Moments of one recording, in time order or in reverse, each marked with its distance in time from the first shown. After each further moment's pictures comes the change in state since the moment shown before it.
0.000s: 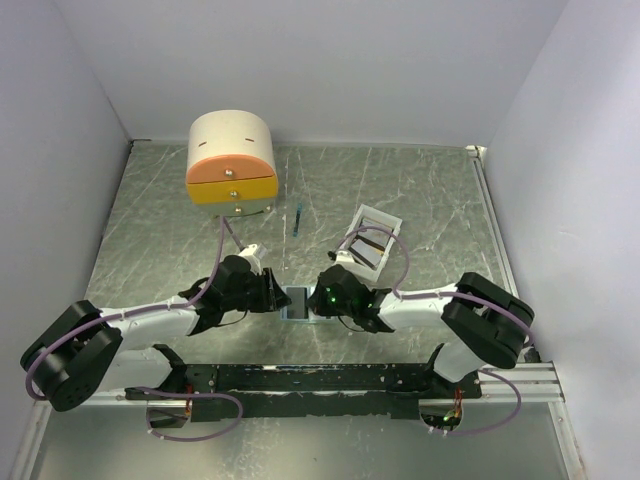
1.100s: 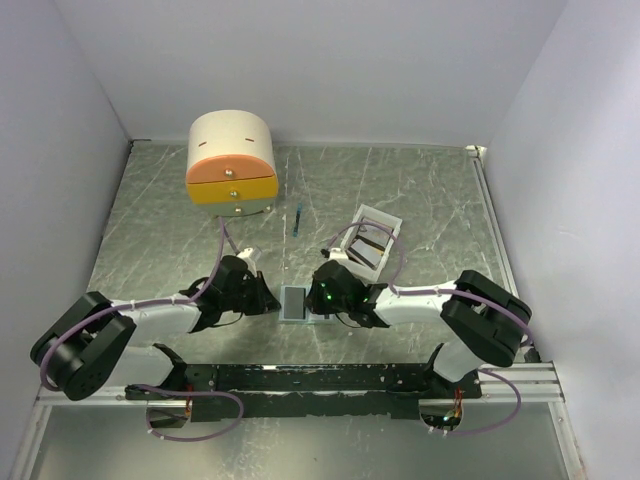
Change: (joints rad) left arm 0.061 0.070 -0.027 0.006 0.048 -0.005; right arm 0.001 0.015 0.078 -0.099 -0.039 -0.048
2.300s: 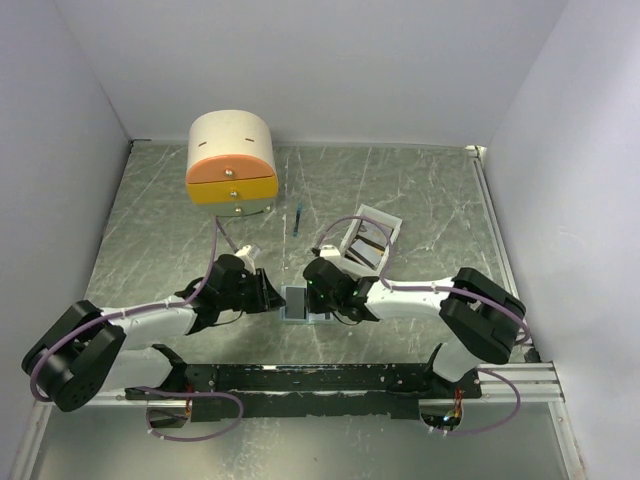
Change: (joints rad) left arm 0.007 -0.061 0.000 -0.003 0.031 -0.037; right arm 0.031 0.025 0.121 -0.220 0.078 -0.068
